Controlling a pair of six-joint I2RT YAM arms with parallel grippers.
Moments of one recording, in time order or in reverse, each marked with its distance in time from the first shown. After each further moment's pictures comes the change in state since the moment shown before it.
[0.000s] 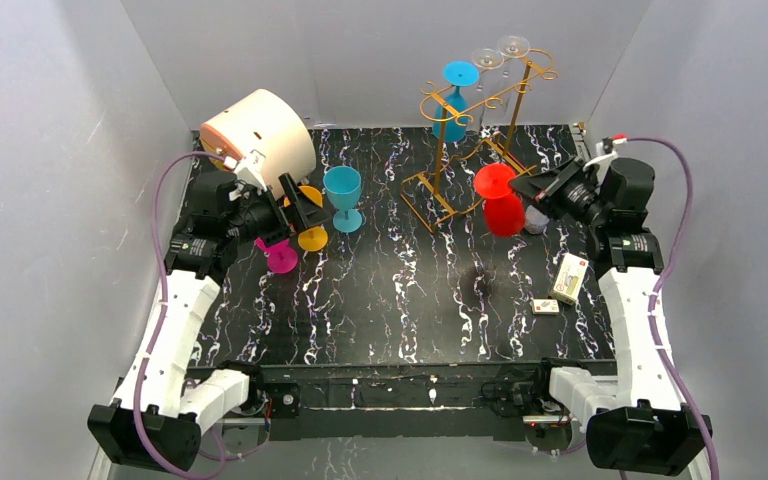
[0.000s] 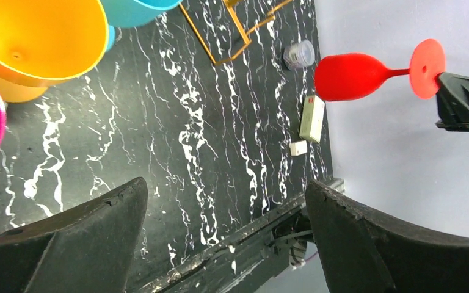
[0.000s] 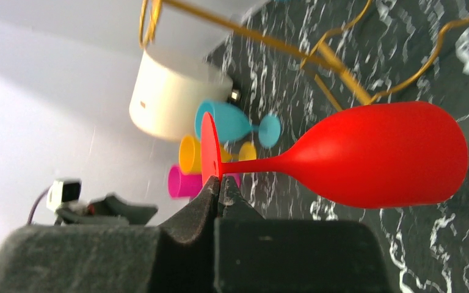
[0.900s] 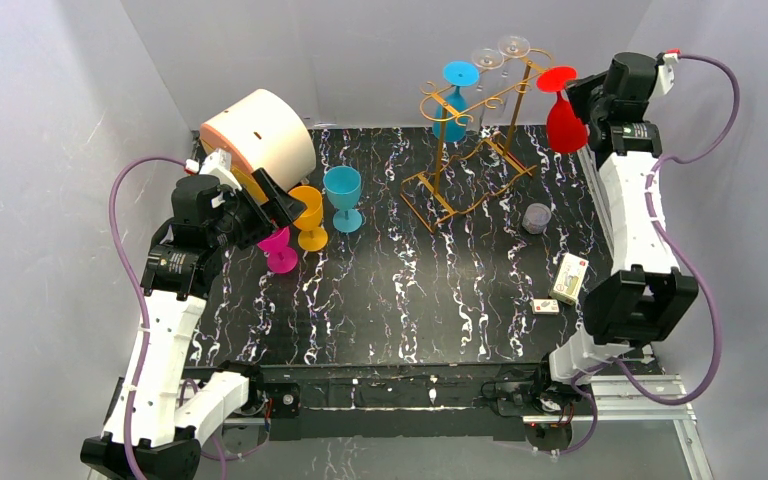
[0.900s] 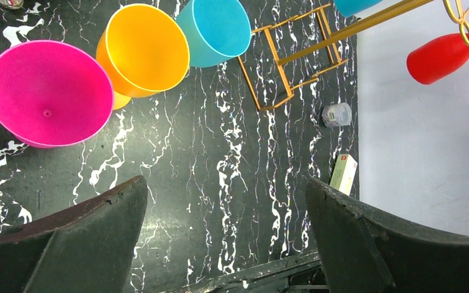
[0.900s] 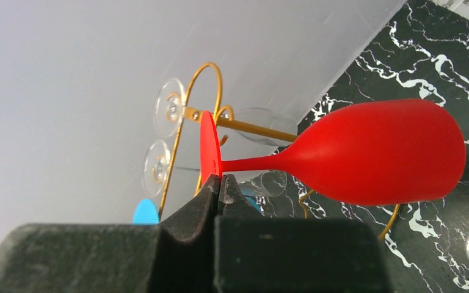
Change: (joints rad) left arm 0.004 -0.074 0.087 -0.135 -0.276 -0.035; right arm -0.005 0.645 0.705 -0.048 0.598 0.091
